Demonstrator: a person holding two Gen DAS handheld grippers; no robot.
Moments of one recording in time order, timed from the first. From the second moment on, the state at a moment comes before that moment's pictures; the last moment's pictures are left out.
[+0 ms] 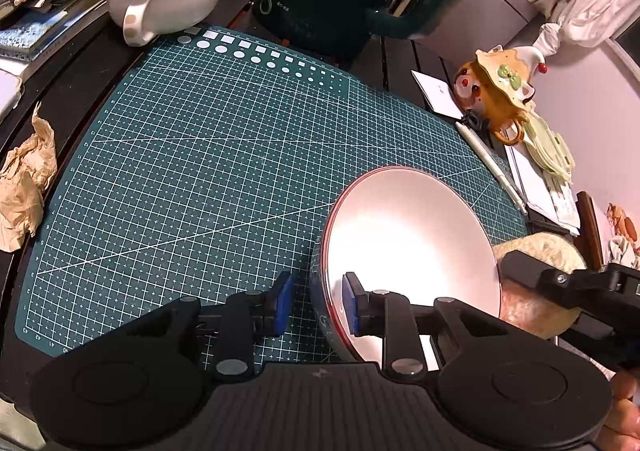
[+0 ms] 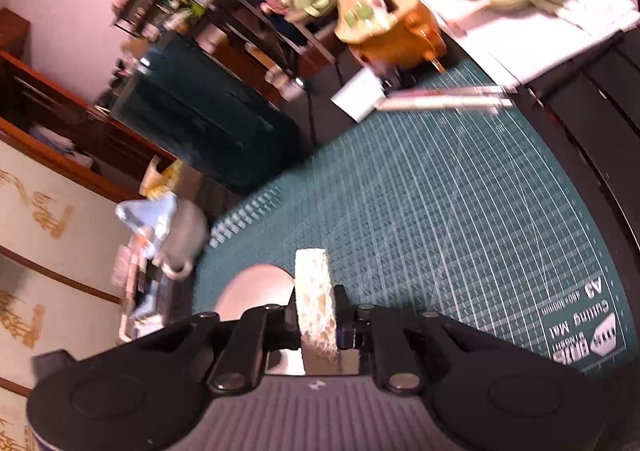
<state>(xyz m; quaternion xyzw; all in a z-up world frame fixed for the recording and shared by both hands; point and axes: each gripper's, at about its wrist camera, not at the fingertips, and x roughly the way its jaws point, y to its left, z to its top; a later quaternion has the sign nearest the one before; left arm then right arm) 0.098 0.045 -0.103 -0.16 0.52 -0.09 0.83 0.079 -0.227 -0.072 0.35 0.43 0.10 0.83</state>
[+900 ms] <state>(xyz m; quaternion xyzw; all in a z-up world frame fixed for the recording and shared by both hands) 0.101 0.047 -0.104 -0.16 0.52 -0.09 0.83 0.082 -0.225 -0.074 0.35 0.43 0.10 0.83</state>
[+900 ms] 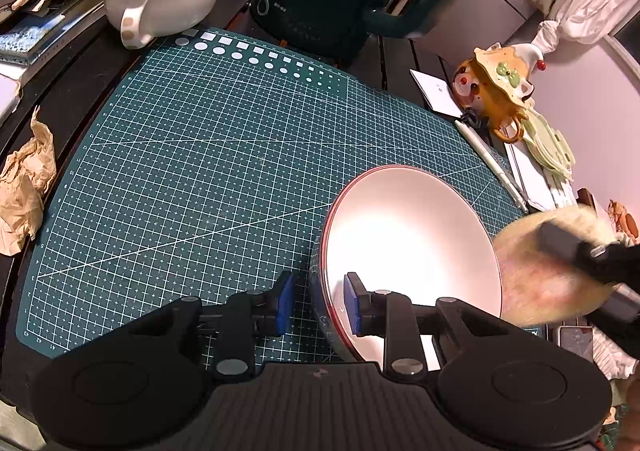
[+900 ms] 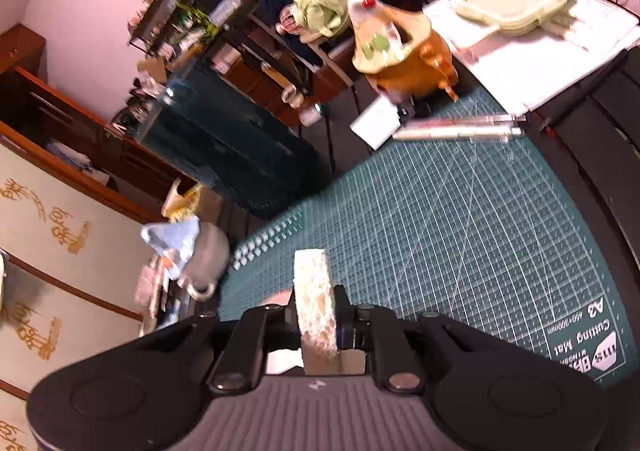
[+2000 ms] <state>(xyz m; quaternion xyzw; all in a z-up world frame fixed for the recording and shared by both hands) 0.099 0.048 -0.105 -0.16 0.52 -0.09 0.83 0.083 -0.230 -0.069 0.35 0.43 0.10 0.82</state>
